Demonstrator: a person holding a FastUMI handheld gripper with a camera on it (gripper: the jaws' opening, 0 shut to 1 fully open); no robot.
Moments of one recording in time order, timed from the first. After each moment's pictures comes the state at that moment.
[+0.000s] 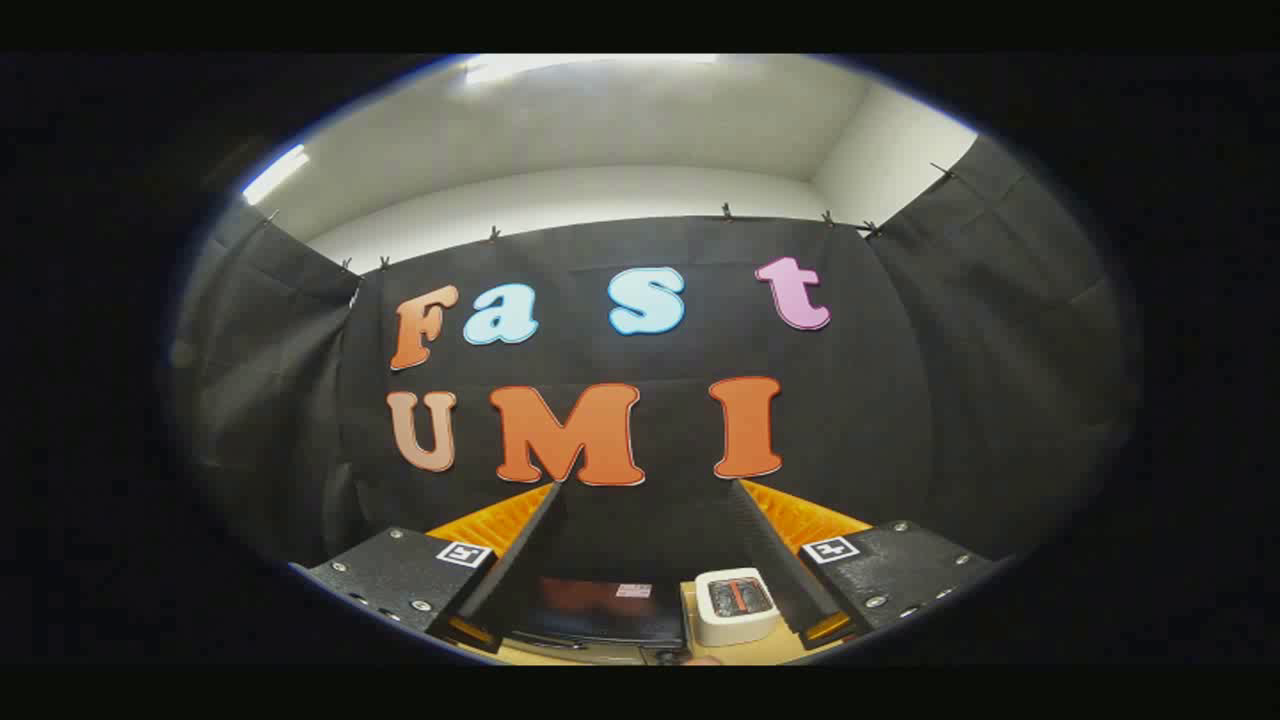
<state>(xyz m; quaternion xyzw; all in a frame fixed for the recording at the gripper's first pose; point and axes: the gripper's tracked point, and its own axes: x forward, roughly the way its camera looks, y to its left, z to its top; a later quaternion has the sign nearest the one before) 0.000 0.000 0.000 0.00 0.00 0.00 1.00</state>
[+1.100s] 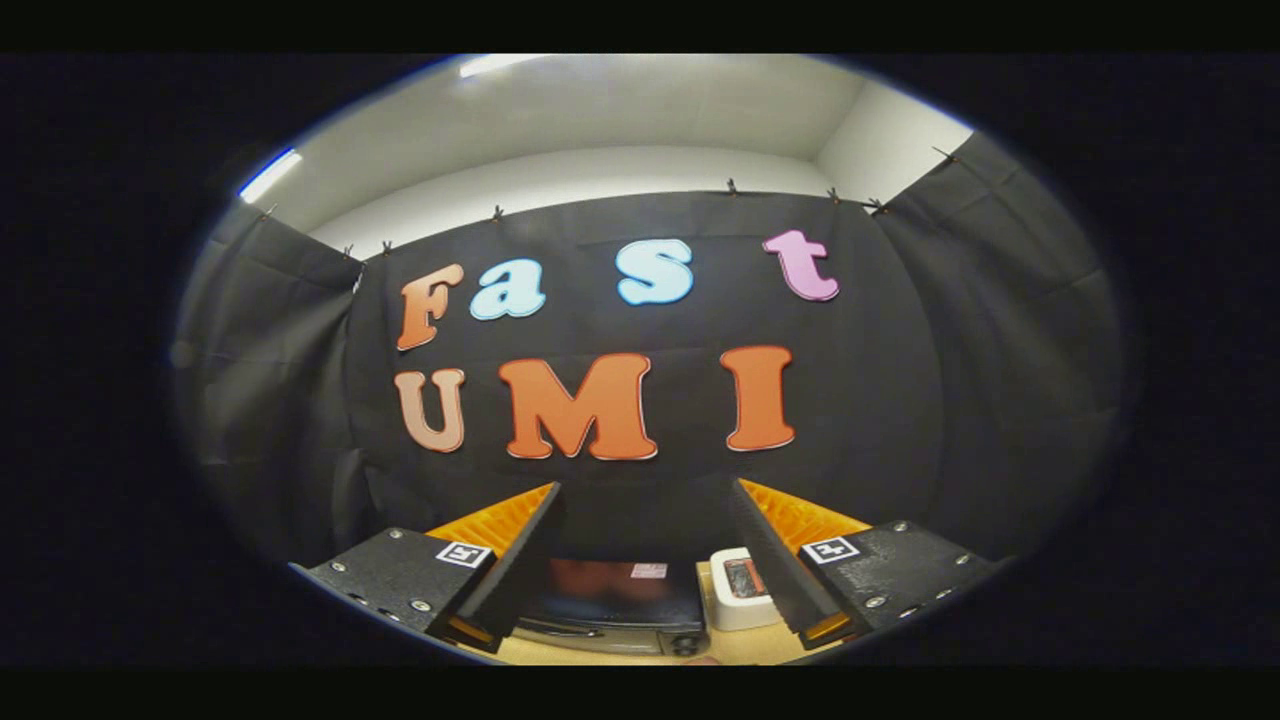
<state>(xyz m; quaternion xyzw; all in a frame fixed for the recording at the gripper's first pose) -0.005 0.022 -0.047 0.02 0.06 0.02 1.00</state>
